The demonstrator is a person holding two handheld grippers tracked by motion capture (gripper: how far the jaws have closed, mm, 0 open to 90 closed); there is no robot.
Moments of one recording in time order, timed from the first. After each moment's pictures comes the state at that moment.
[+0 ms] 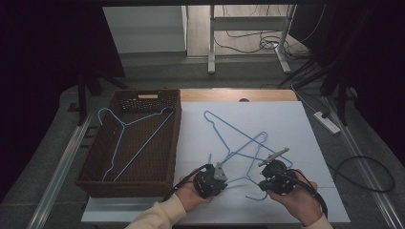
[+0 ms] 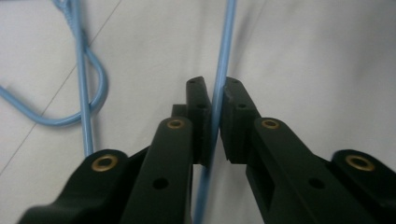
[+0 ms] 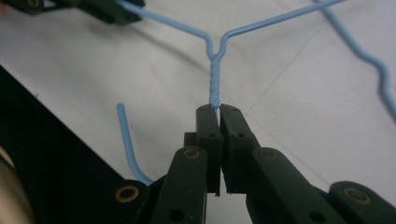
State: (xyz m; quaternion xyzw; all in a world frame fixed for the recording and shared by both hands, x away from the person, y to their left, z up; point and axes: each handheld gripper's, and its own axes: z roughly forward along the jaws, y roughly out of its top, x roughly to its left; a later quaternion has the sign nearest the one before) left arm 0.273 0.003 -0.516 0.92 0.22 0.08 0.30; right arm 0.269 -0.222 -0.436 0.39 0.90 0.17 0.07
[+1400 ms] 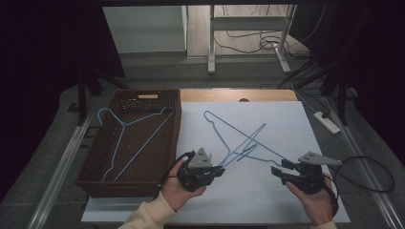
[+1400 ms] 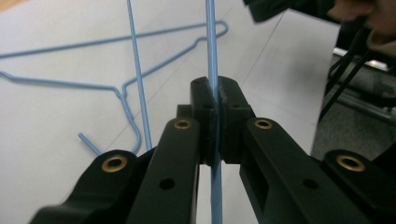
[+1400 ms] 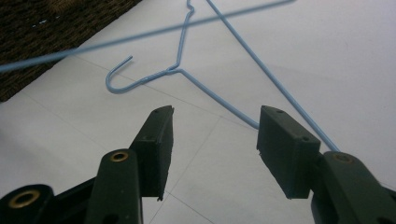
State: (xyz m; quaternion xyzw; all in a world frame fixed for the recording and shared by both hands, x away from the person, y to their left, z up) left arm 0.253 0.048 -0.431 0.85 0.26 0.08 0.45; right arm 0.274 -0.304 -0.458 0.43 0.78 0.43 0.16
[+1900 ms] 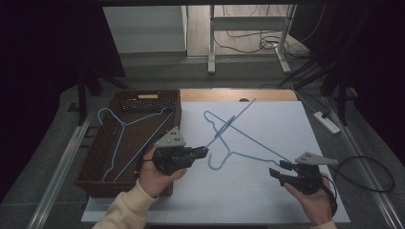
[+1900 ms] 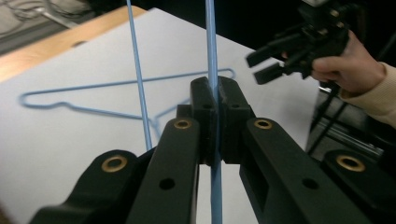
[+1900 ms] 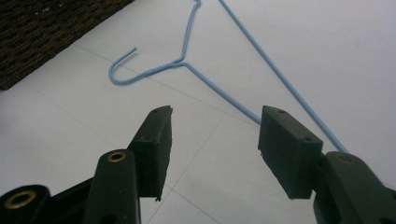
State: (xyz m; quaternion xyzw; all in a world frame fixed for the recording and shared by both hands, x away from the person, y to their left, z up) left arm 0.264 0.109 -0.378 0.81 0.29 0.09 0.51; right arm 0.275 -0.300 -0.461 0.42 0.79 0.42 0.16
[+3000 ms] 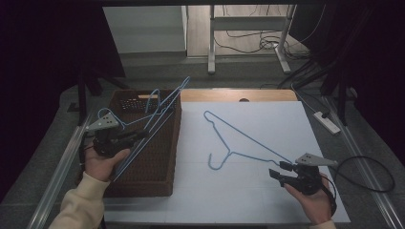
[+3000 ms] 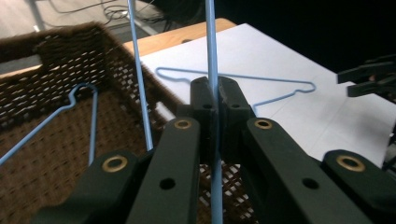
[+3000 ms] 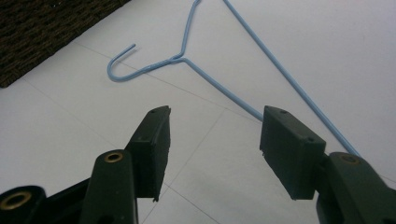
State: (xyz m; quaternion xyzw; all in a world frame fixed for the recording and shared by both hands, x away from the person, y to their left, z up) left arm 0.286 0.252 -0.393 0.75 0.40 0.14 0.51; right arm 0.277 -0.304 -0.470 0.42 0.79 0.43 0.15
